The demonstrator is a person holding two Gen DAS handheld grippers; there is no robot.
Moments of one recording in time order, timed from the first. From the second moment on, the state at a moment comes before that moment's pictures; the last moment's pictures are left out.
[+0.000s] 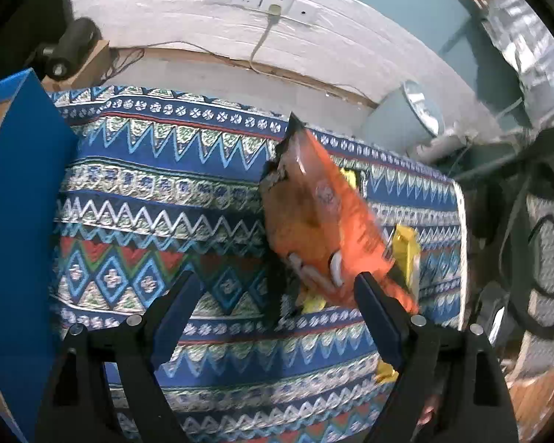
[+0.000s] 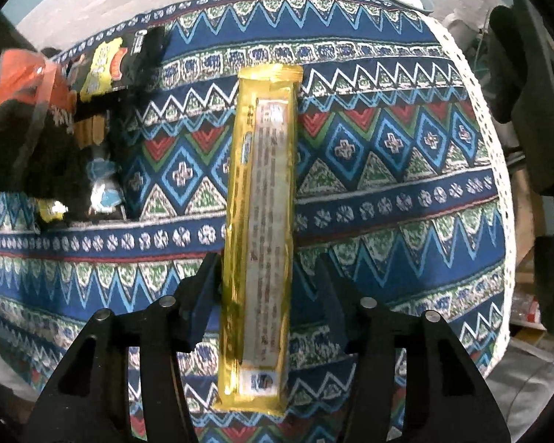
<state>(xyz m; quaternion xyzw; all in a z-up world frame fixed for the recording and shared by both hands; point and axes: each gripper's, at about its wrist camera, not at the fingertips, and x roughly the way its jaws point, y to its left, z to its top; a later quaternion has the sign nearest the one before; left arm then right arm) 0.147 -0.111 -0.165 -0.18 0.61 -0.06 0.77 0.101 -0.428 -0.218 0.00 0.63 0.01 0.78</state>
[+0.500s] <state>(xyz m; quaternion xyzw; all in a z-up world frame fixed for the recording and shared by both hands) 0.177 -0.130 -0.195 -0.30 0.61 -0.05 0.73 0.128 -0.407 -0.229 0.00 0.62 0.02 0.79</state>
